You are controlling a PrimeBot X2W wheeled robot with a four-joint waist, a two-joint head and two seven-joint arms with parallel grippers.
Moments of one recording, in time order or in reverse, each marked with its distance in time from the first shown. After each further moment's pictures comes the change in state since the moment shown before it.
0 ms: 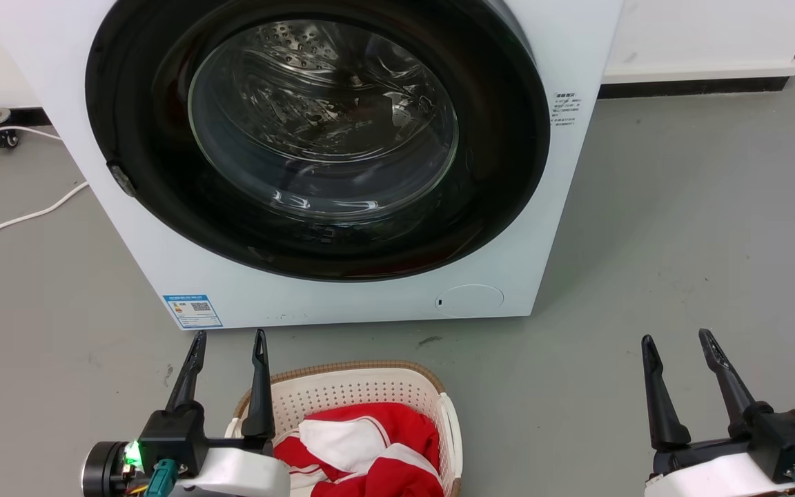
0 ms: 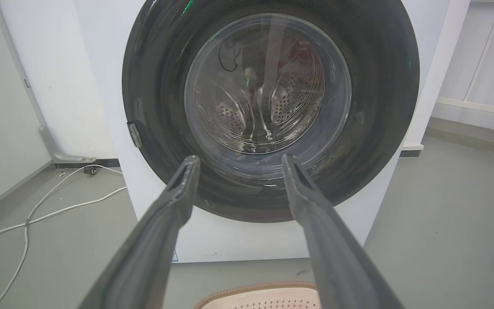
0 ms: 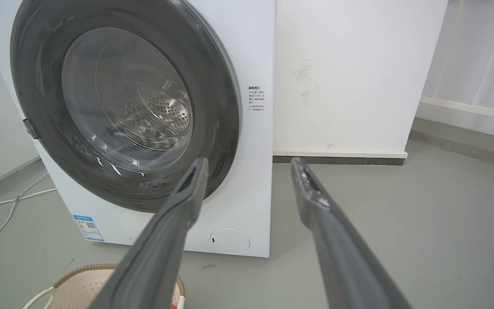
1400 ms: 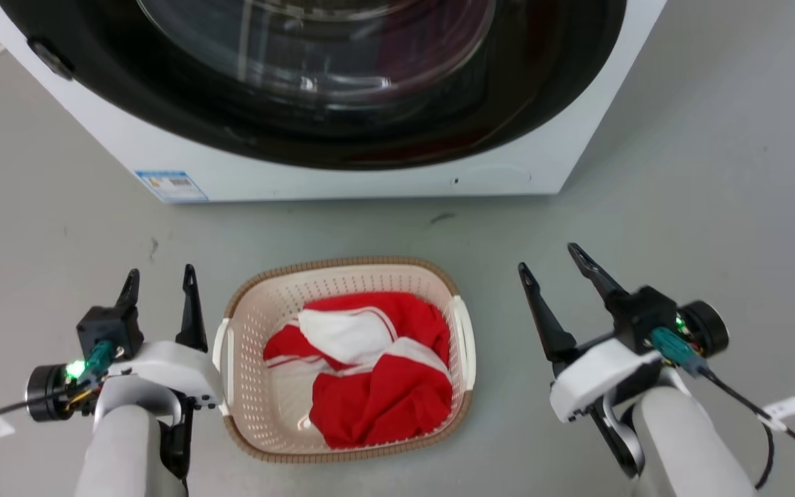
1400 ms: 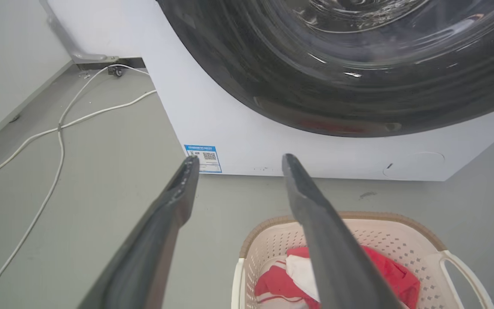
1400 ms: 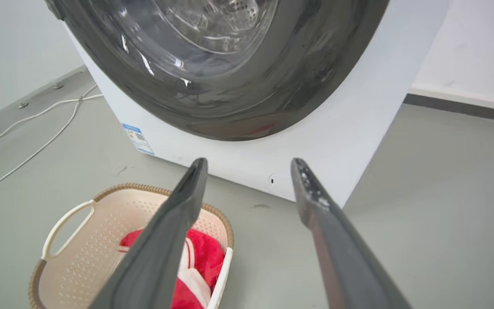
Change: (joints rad) left arm -0.367 0.064 0.197 0.467 0.013 -0.082 -0.003; right arm -0.410 -0.001 0.233 0.405 -0.039 0.000 0.000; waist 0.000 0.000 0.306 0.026
